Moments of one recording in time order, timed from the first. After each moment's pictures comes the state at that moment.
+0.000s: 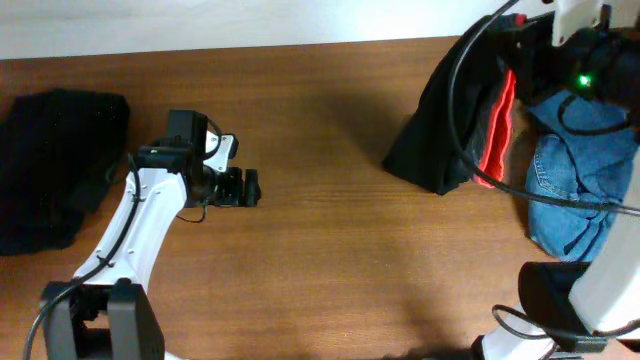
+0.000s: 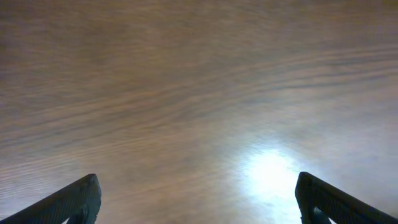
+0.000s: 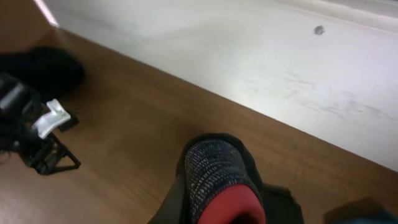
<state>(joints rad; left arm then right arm) -0.10 1.67 1.23 -0.88 0.27 -0.02 -0.05 1.85 2.85 -1.64 -0.48 -0.35</state>
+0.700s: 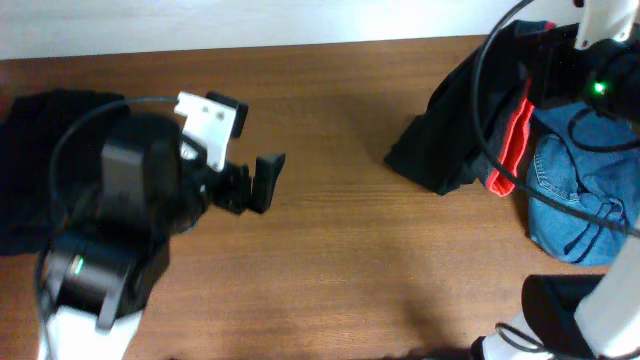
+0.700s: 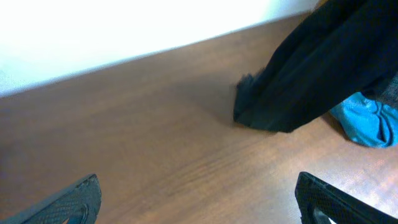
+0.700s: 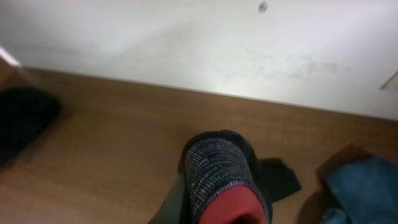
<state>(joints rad) -0.36 1.12 1.50 -0.91 0.17 -0.02 -0.05 1.76 2.85 -1.64 -0.30 -0.10</state>
